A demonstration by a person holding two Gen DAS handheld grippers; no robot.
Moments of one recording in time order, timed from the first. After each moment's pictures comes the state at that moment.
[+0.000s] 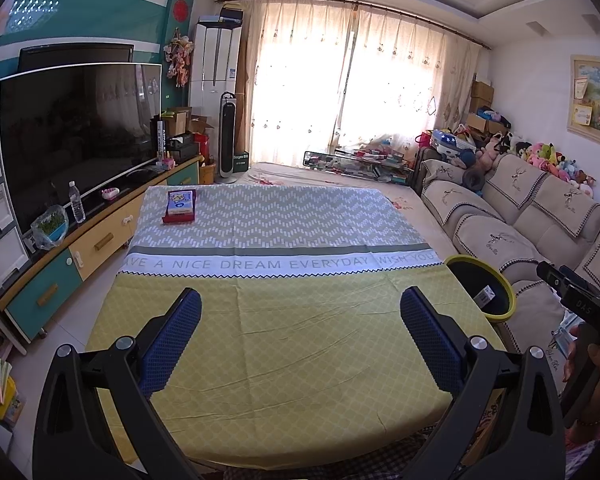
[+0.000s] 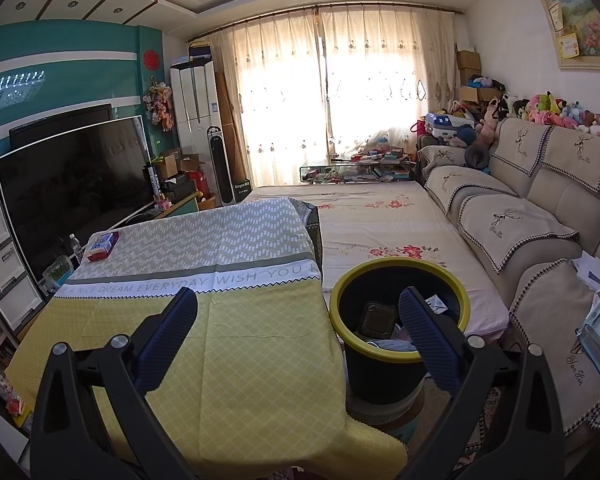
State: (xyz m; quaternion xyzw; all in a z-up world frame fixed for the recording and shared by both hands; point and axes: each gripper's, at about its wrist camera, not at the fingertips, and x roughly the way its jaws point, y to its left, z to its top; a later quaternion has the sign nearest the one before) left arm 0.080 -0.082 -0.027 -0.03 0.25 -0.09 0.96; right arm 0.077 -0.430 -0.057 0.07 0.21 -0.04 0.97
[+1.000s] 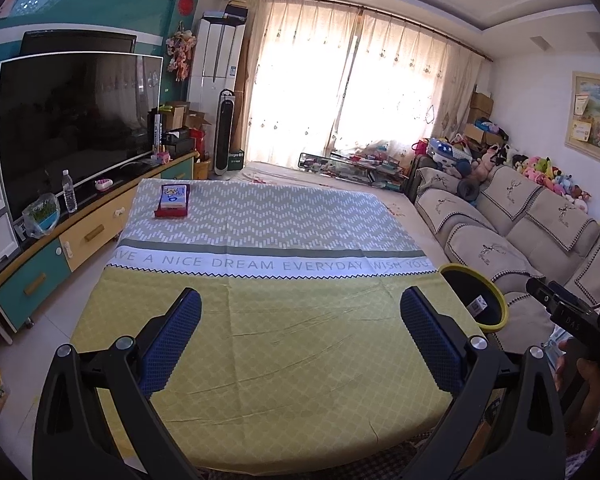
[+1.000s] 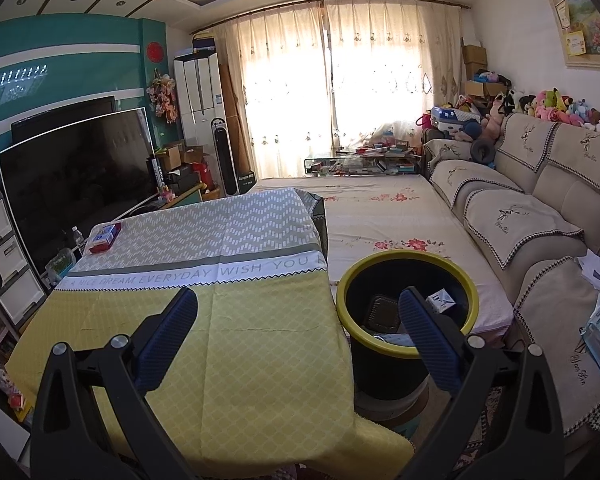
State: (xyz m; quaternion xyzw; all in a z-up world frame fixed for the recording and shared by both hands) left arm 0.093 -0.074 -0.035 -0.06 0.26 -0.10 0.96; right arm 0.086 -0.423 -0.073 0.07 0.23 -0.02 0.97
